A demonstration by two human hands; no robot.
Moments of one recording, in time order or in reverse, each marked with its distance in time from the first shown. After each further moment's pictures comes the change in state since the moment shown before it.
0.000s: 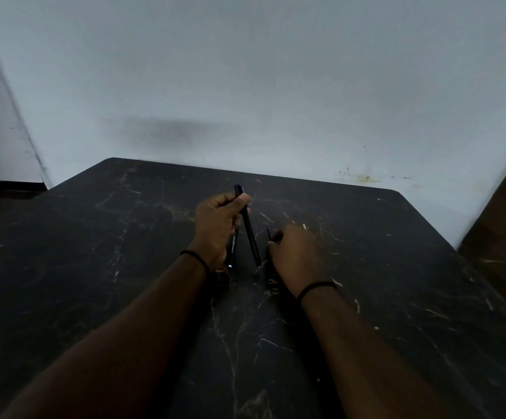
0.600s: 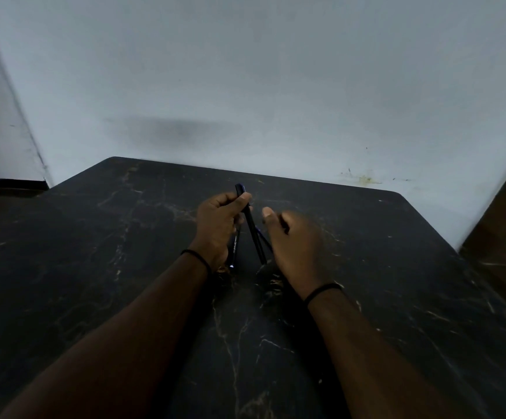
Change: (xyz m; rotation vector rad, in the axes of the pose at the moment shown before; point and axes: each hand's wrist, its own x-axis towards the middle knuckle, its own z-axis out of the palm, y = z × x) left_hand -0.004 0.007 0.002 -0.045 -0.007 -0.036; right_hand -0.009 -0.015 -0.012 0.406 0.226 -0.117
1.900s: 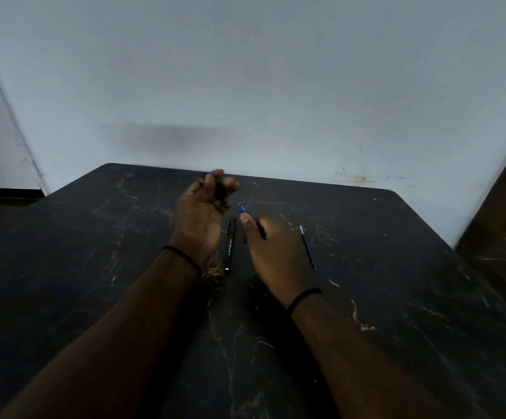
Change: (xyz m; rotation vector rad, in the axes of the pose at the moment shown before) left_hand 0.001 0.027 -0.009 -0.366 -0.135 0.068; right_hand -0.015 -0.028 0.000 0.045 -0.154 0.064
